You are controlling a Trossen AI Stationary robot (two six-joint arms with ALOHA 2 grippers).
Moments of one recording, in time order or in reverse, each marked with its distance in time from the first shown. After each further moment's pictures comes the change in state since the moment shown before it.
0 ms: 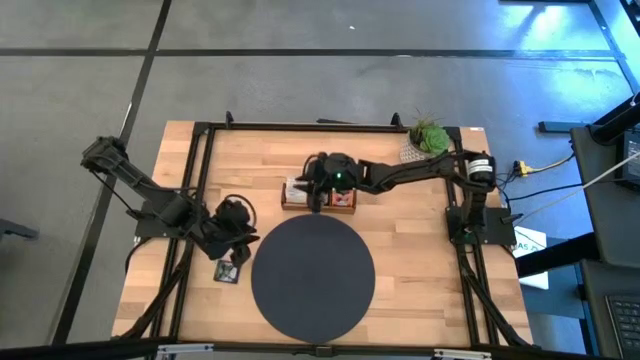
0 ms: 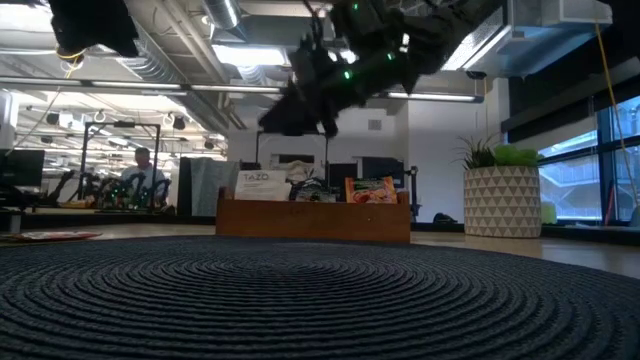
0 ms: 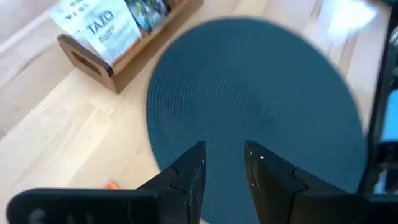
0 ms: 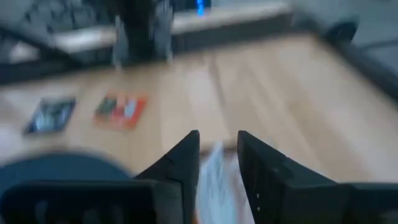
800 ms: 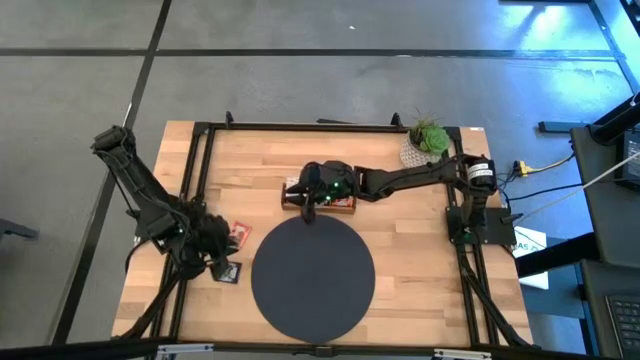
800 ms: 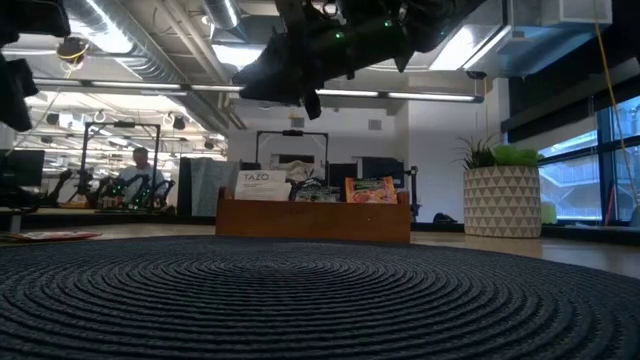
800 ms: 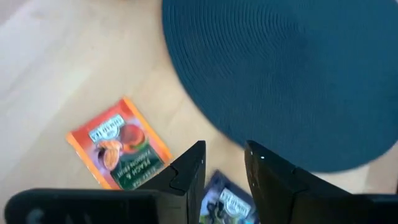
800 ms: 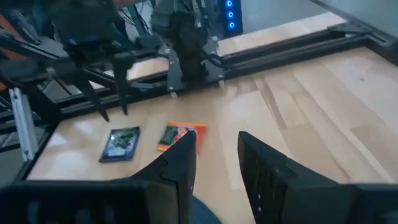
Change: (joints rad) left arm -0.311 -0.092 -0.291 -0.003 -0.060 -0.329; right arm 0.097 0.005 0.087 -0.012 -0.045 0.140
